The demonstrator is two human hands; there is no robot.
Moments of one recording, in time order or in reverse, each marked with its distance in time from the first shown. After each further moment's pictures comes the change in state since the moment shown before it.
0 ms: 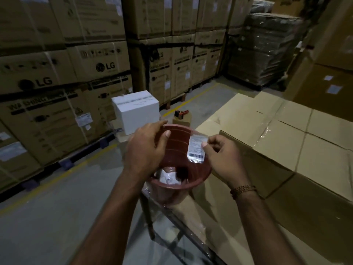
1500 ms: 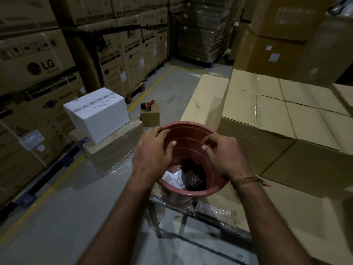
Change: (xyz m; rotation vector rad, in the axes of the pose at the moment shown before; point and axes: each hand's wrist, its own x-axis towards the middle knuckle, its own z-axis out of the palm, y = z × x) left_hand 0.058 -0.100 0.033 0.067 -0.322 0.244; right_hand -0.001 -0.018 0.076 -0.662 0.198 0.100
